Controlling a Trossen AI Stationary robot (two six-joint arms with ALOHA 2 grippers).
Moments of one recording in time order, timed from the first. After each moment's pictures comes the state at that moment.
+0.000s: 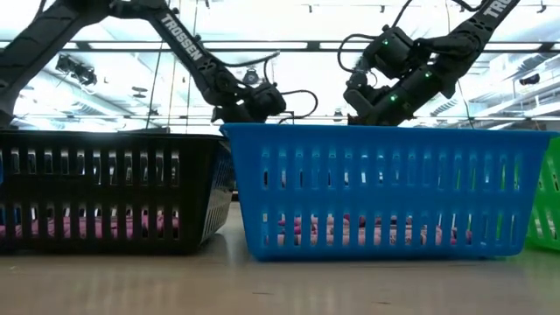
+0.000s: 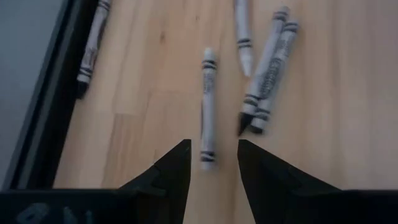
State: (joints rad) left arm 0.51 2.04 1.30 -0.15 0.02 0.43; right arm -0.32 1.46 0.64 0.21 0.05 0.25
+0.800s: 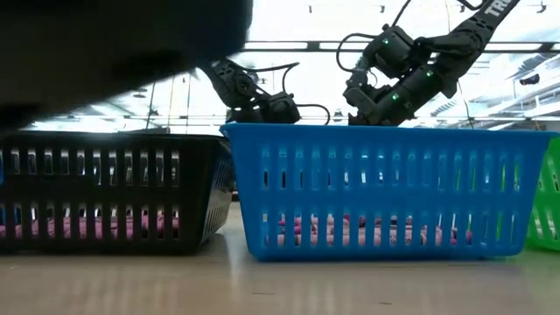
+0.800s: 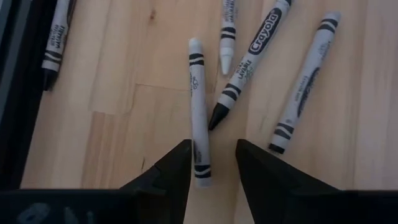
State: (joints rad) left arm 0.51 2.17 1.51 -0.39 0.02 0.38; right arm -0.30 1.46 0.64 0.20 0.02 0.25
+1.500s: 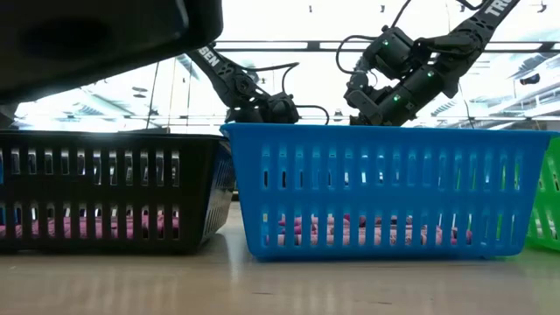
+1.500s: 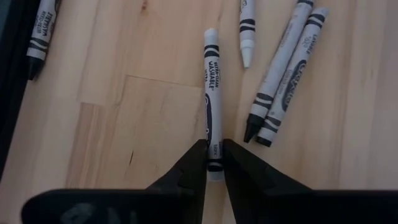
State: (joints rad) left arm 0.53 2.17 1.51 -0.41 0.04 0.35; right arm -0.30 1.46 0.64 0.18 0.02 0.24
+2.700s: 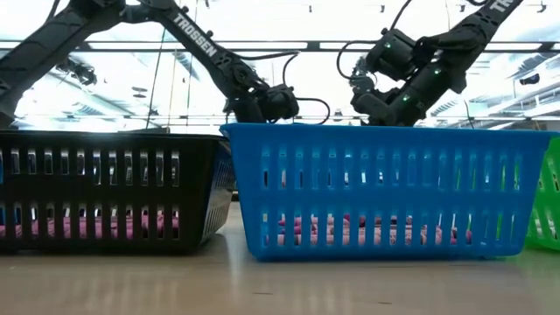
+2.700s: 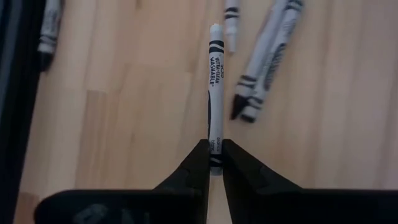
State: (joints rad) left arm 0.49 2.12 1.51 -0.48 -0.01 0.37; right arm -0.30 1.42 0.64 0.02 0.00 0.27
